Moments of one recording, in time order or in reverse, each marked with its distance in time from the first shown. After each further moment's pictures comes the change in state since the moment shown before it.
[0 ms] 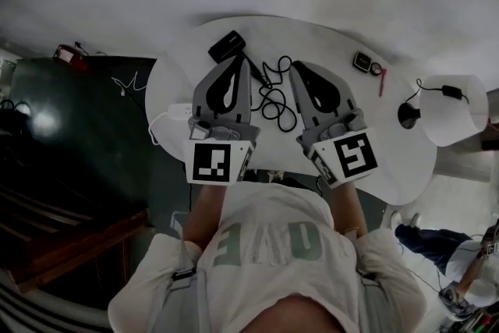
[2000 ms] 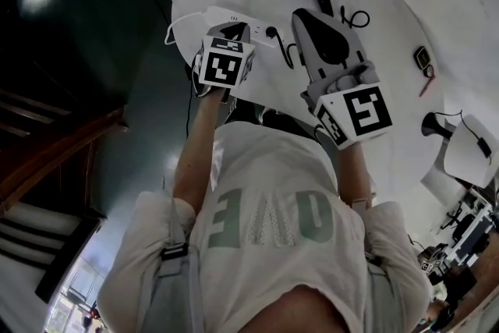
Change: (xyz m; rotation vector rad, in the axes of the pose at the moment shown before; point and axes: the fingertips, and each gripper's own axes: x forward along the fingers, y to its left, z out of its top) left arm -0.151 0.150 -0.293 -0.308 1.012 0.192; right arm 0.115 0.163 -0.093 0.040 0.292 0.388
